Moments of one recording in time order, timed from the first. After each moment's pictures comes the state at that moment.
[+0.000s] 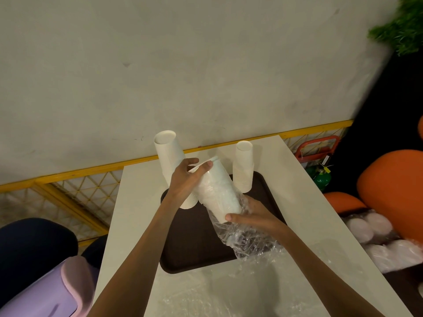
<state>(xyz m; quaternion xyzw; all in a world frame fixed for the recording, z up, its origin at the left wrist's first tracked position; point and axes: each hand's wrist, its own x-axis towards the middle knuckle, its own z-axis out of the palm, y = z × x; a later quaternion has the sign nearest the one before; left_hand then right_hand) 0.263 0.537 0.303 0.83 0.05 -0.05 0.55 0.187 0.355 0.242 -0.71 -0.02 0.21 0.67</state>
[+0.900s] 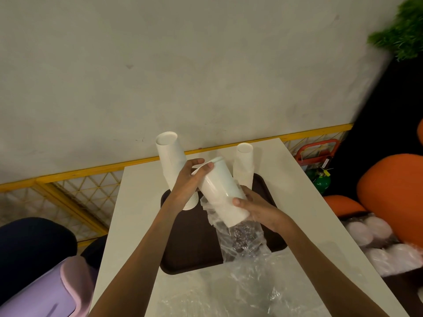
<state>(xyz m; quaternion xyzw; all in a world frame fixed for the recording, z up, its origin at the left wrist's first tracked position) 0.251 0.533 0.309 0.78 0.00 -0.08 0.62 0.201 0.350 0.256 -0.65 0.00 0.24 0.72</state>
